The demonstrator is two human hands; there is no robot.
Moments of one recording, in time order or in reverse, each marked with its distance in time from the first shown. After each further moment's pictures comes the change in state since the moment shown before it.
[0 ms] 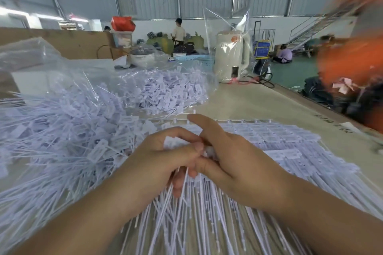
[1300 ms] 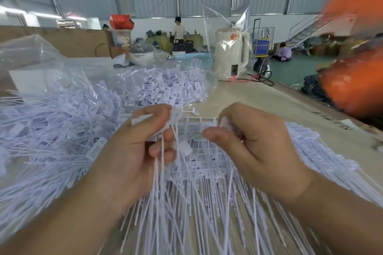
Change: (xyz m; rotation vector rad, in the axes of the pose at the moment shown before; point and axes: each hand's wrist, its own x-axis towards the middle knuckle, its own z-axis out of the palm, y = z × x) left_hand 0.001 0.015 -0.006 -0.601 0.190 -0.032; right_hand 0.000 -0.009 -0.017 -0.054 0.535 -0.138
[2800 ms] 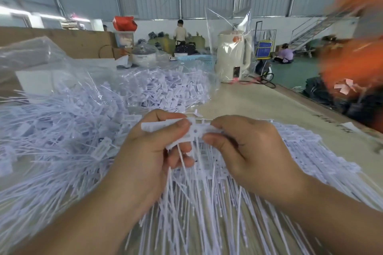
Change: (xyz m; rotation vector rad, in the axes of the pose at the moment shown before) left_hand -0.005 -0.010 0.011 0.244 0.040 0.149; right_hand -0.007 0.012 0.010 -0.151 -0.081 0.045
